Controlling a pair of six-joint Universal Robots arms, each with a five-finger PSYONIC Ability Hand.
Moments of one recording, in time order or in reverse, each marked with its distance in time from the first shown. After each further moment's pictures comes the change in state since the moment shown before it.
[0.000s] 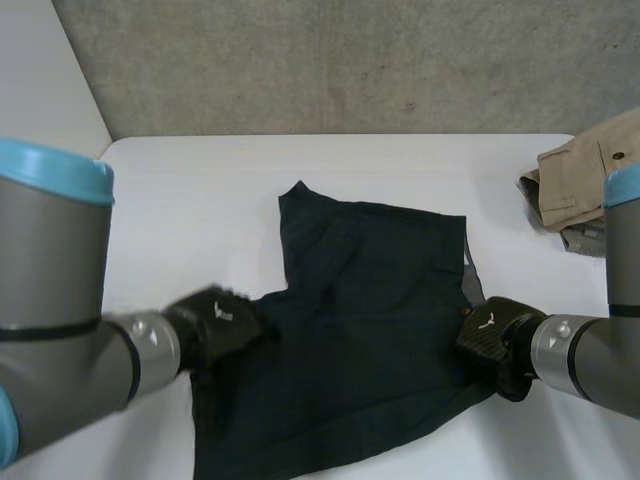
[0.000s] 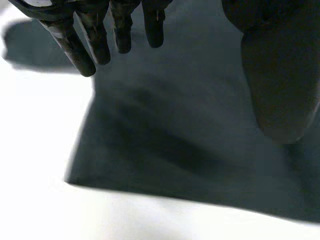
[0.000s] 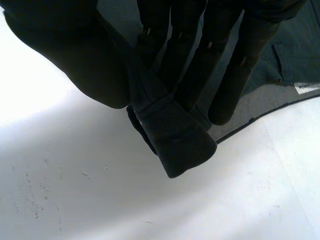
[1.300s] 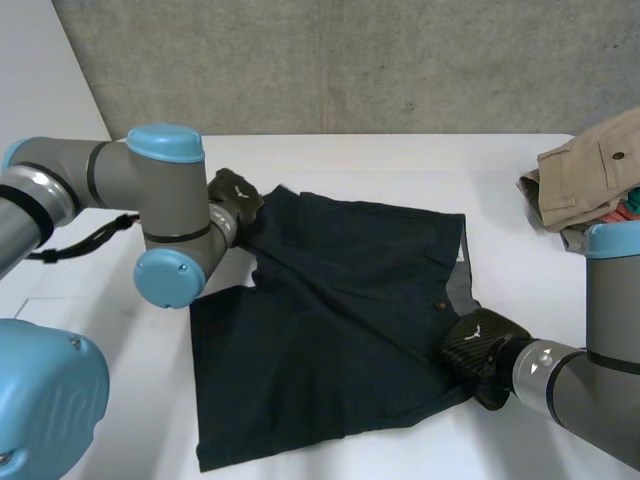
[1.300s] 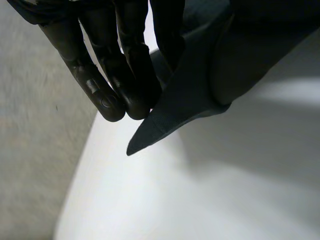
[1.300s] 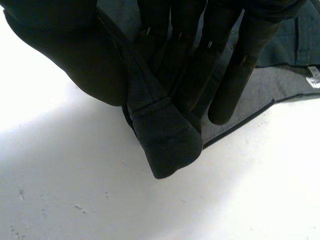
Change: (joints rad) left arm 0.040 -0.710 0.873 0.283 -0.206 0.305; right arm 0.009 0.014 0.157 -0.260 -0.029 0.082; left_hand 0.957 0.950 0.952 0.960 0.934; right_hand 0.000 0.000 0.000 0.000 0.000
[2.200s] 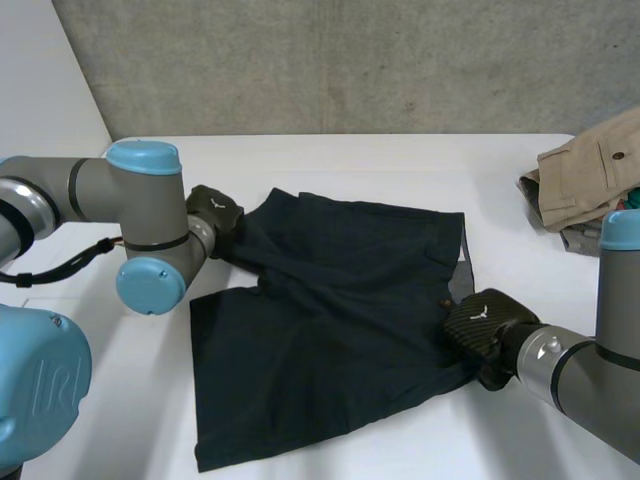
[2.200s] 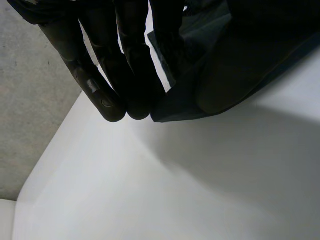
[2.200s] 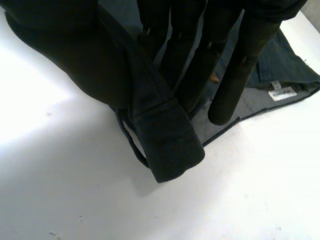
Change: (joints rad) left arm 0.071 0.019 -0.123 0.060 0.006 -0.195; right arm 0.008 -0.055 -0.009 -0.031 0.024 0.083; left_hand -0.020 0.033 0.022 0.031 0.009; right_hand 0.000 0.000 0.000 0.000 0.005
